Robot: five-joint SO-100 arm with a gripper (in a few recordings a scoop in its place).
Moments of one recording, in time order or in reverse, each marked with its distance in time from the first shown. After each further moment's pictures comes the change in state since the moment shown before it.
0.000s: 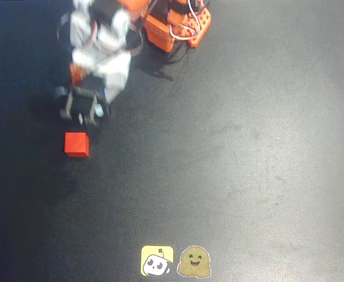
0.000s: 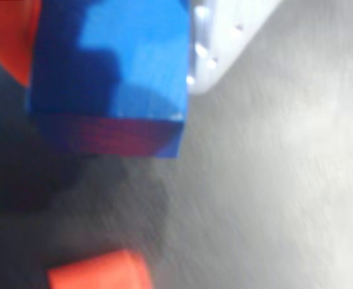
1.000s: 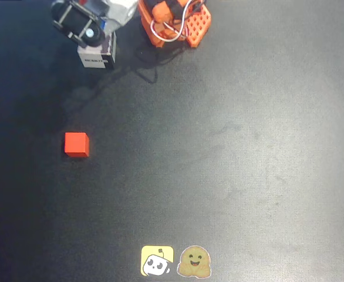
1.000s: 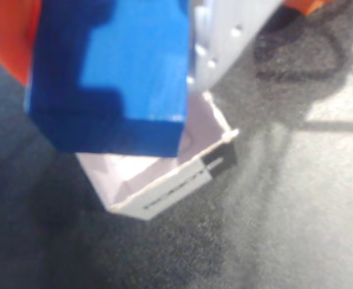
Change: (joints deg) arm 28.1 32.7 15.4 14.6 -9.8
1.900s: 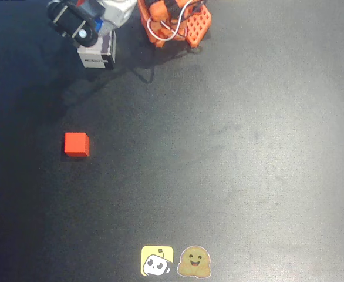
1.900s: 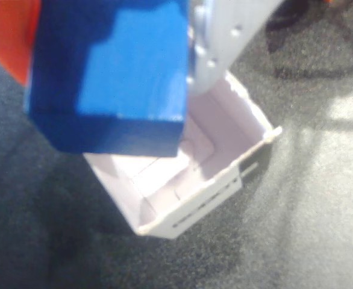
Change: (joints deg) arm 4.9 2.1 7.3 -4.6 -1.4
